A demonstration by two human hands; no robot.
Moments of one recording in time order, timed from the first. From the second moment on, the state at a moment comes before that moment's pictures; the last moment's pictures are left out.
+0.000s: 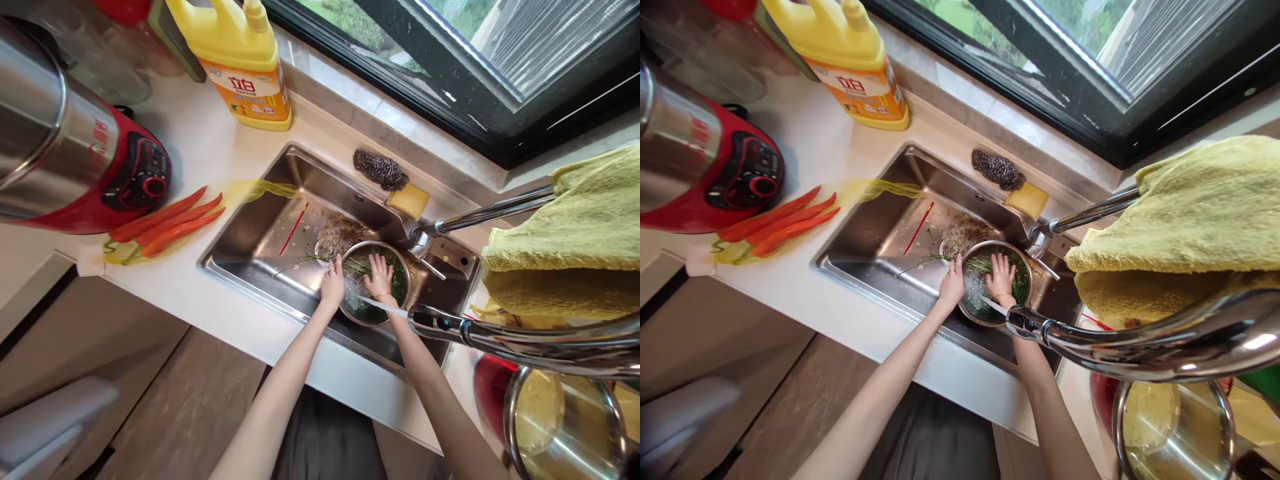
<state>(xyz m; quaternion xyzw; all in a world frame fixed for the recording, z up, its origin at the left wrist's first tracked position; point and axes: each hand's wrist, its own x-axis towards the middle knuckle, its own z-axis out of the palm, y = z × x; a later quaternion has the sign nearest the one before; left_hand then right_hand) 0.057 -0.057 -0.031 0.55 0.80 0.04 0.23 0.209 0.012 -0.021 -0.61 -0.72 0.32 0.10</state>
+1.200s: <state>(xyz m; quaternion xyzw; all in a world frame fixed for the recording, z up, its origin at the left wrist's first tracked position) 0.040 -0.054 -0.027 0.62 0.75 -0.01 0.24 0.206 -0.001 -0.080 -0.64 -0.74 0.15 -0.11</state>
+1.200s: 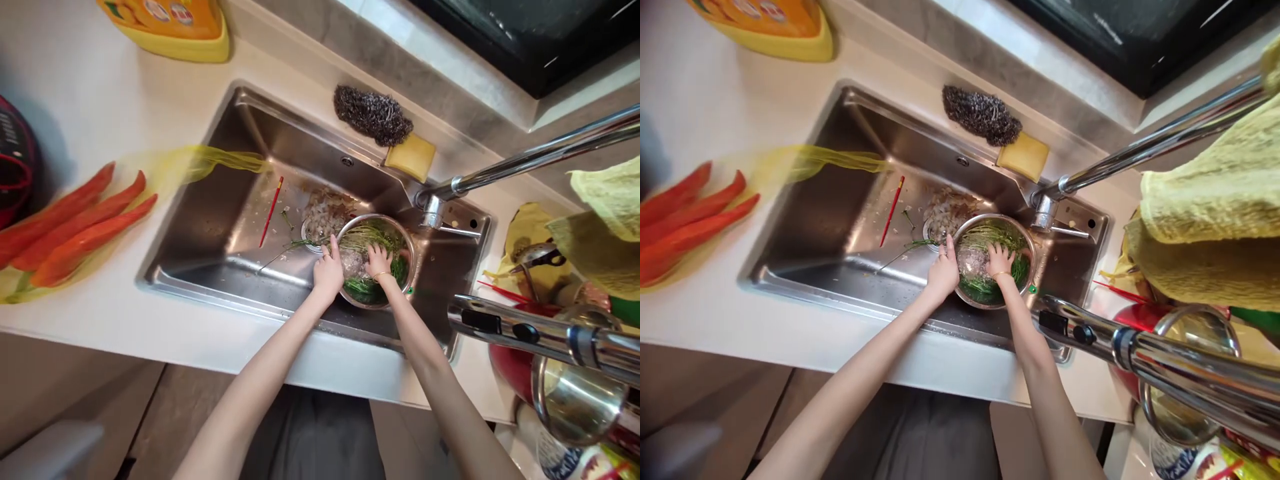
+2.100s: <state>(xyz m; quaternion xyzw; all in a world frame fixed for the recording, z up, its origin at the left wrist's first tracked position) 0.035 -0.049 -0.019 0.63 0.72 -0.06 0.28 0.234 0.009 -0.073 -0.68 -0.70 0.23 0.01</state>
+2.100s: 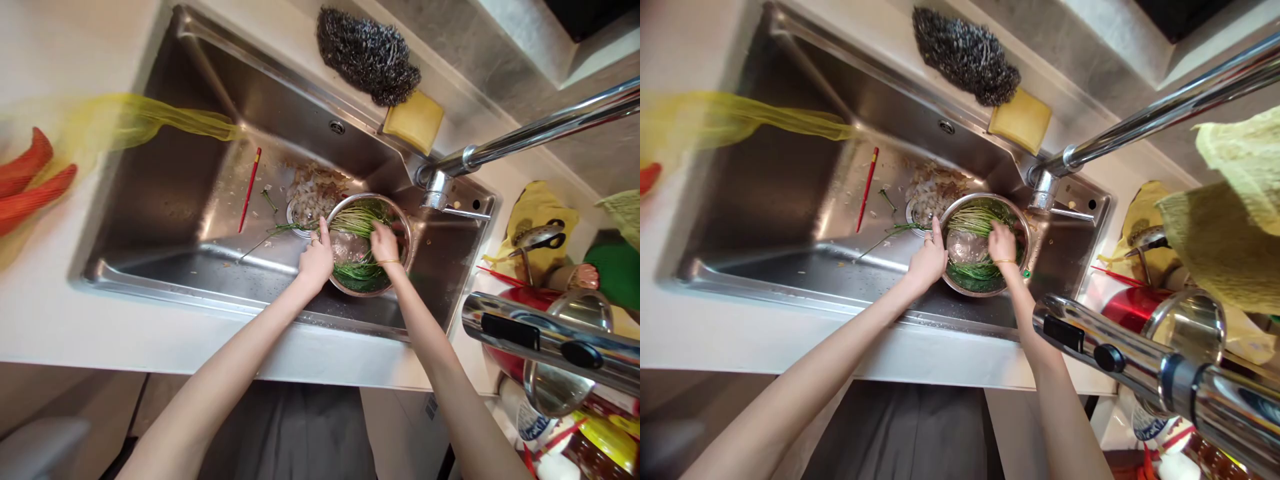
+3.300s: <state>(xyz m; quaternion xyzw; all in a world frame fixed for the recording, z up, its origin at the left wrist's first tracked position) 0.034 -0.047 -0.016 0.62 0.73 -0.07 0.30 0.213 0.015 -0.072 -0.72 -0.68 0.13 0.01</state>
